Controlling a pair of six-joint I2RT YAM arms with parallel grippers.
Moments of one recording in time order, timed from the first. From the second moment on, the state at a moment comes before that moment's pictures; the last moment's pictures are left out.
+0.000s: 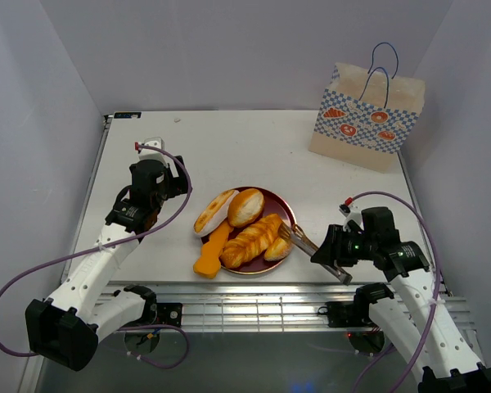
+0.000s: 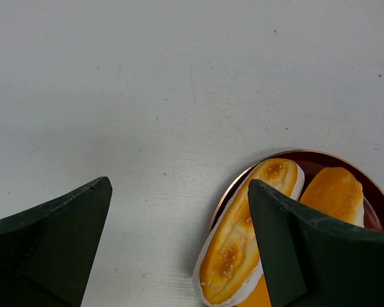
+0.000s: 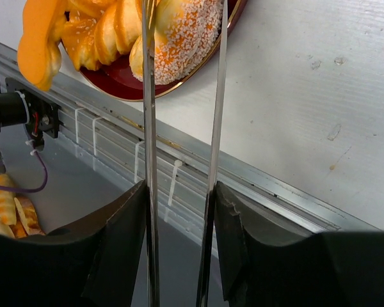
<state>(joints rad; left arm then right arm) -0.36 1.02 0.86 -0.30 -0.30 -0.32 0.27 0.61 0.59 -0.90 -0.55 0.36</state>
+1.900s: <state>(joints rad) -0.36 1.02 0.86 -0.30 -0.29 -0.32 0.29 1.06 1.33 -0.37 0.10 0.45</state>
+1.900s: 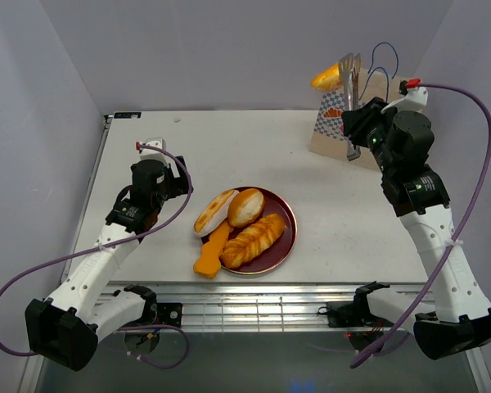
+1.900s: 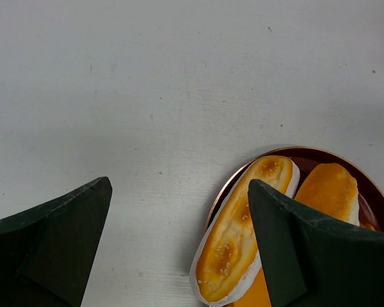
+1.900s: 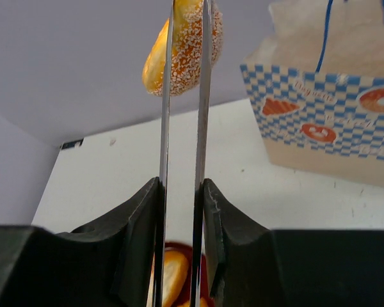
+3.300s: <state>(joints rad) -0.36 1.04 0.86 -0.30 -0.27 -0.32 -0.14 1.34 1.45 -0.27 0.04 0.52</state>
